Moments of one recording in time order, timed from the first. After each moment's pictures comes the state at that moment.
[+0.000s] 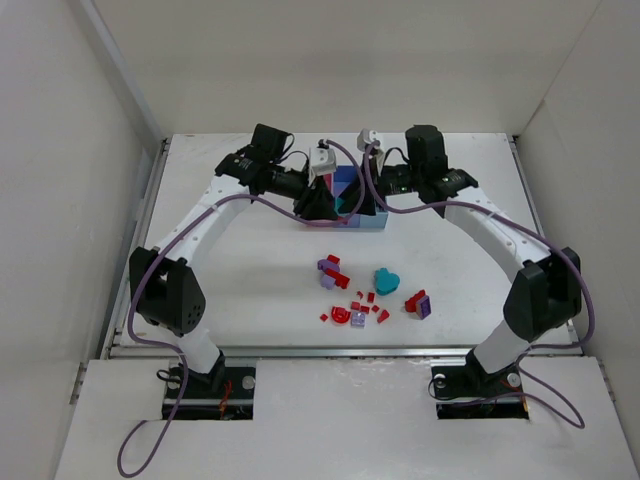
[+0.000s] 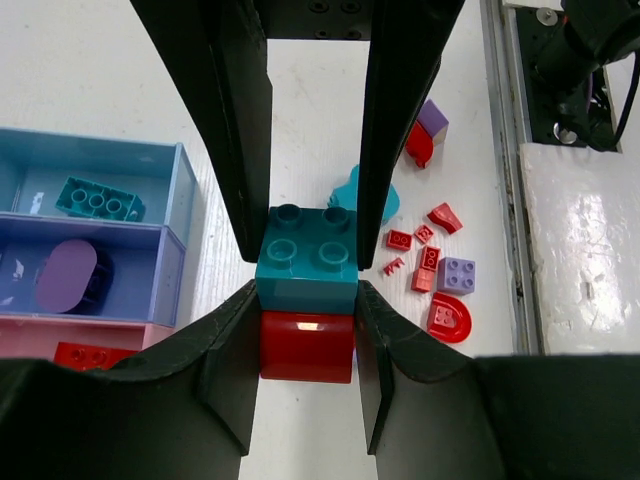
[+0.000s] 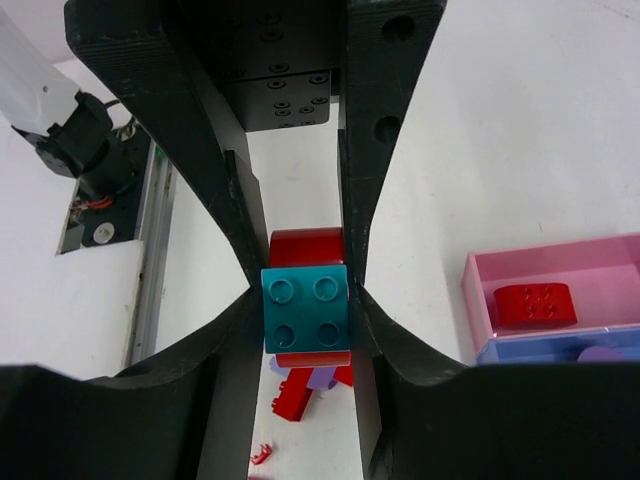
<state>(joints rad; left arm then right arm) -0.42 1.67 1.58 -0.76 1.02 0.64 0.42 1.62 1.42 -0.25 -1.07 -0.25</state>
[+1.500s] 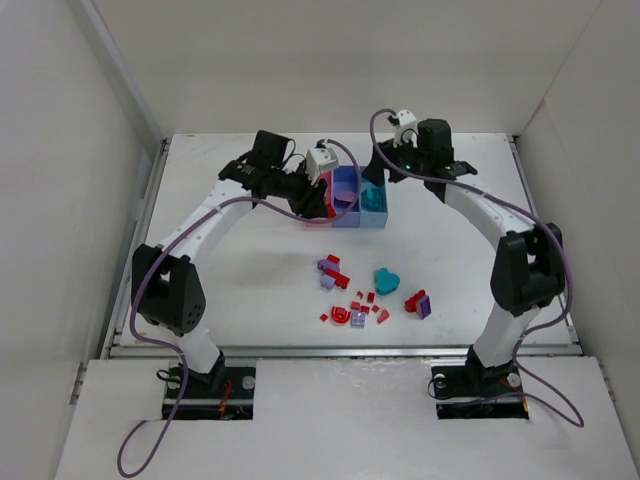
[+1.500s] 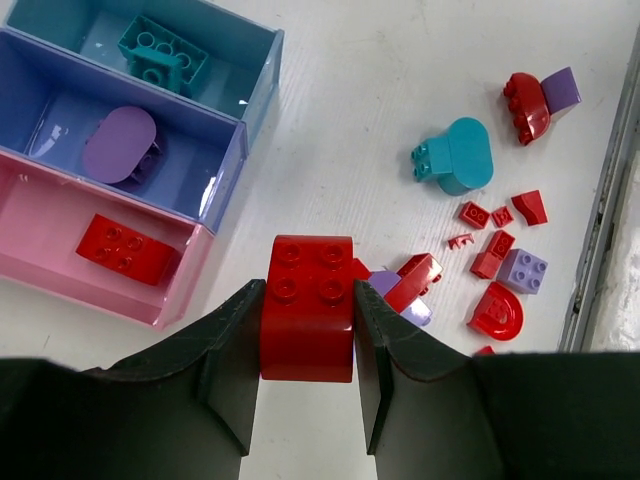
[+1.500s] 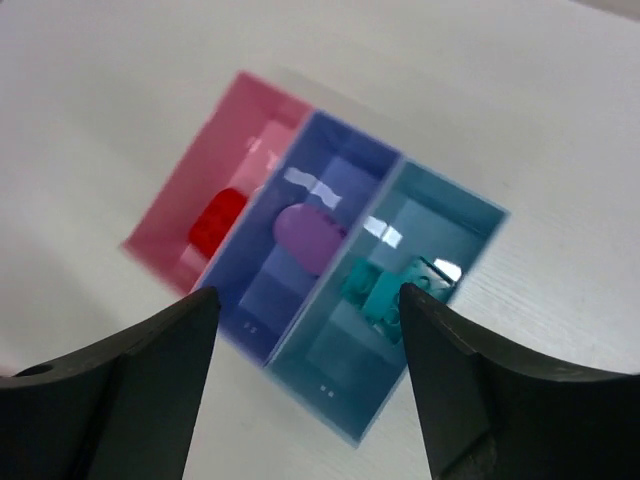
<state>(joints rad) -0.43 1.67 1.50 -0.63 0.73 0.44 0.29 1.84 1.50 -0.15 -0.33 0.12</state>
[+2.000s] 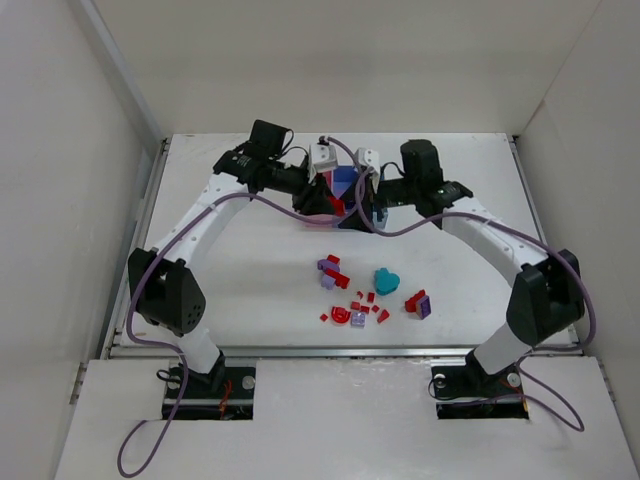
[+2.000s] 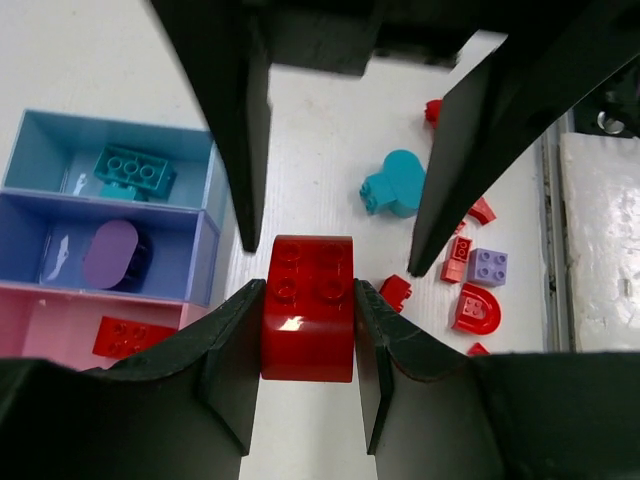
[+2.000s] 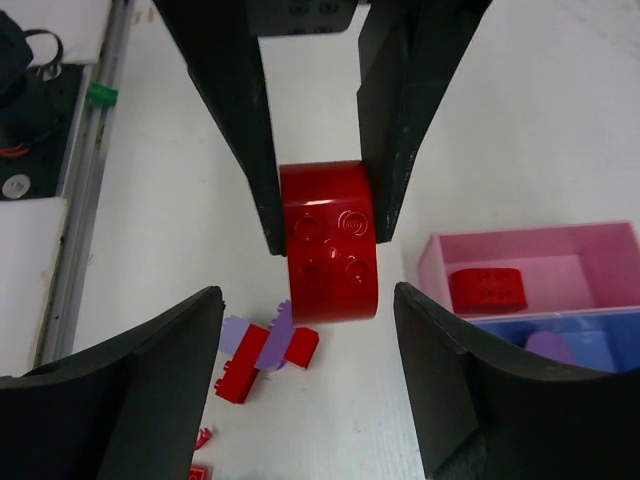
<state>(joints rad) -0.43 1.67 1.61 -0.74 0.93 0.63 0.44 1.56 1.30 -0.19 -0.98 -0.43</state>
